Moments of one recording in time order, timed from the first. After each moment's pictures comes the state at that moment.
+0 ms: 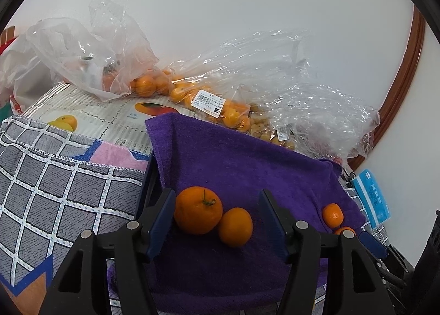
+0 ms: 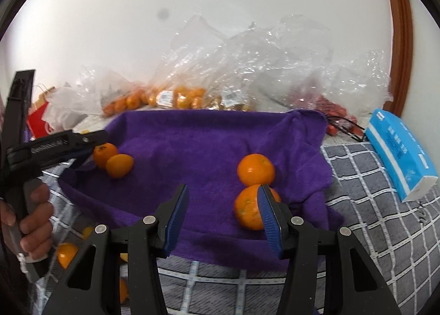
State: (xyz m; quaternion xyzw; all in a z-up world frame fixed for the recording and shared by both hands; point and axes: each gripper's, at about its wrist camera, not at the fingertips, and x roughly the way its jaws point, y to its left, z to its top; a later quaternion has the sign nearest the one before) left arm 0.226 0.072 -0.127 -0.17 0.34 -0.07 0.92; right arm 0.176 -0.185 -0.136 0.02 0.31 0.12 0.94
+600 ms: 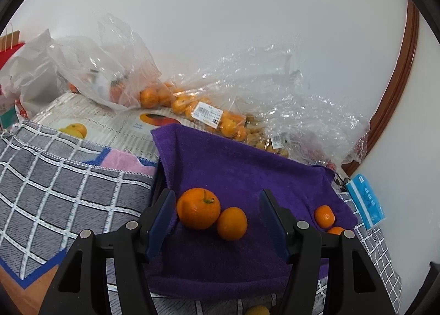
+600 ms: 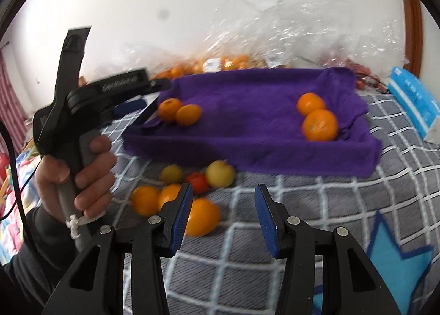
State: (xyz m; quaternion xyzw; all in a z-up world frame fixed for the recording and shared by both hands) left arm 0.204 0.078 -0.113 -0.18 0.31 -0.07 0.93; right arm 0.100 -0.138 -0.146 0.06 0.38 0.18 0.90
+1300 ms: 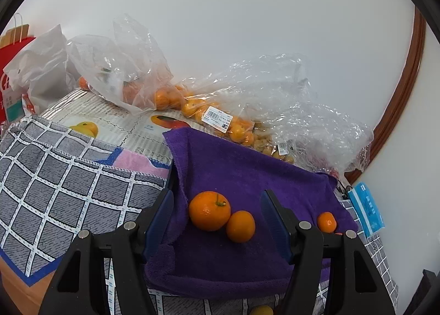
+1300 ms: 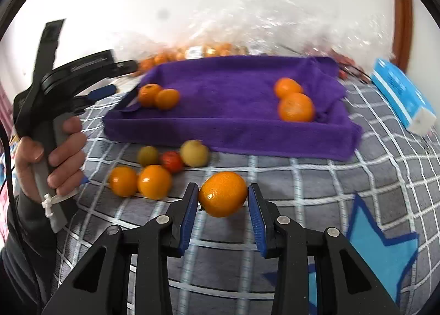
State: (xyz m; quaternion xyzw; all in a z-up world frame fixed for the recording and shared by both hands) left arm 0.203 0.089 -0.111 -0.19 0.31 -0.06 0.93; right arm 0.101 -0.168 -0.155 0.04 0.42 0.12 0.90
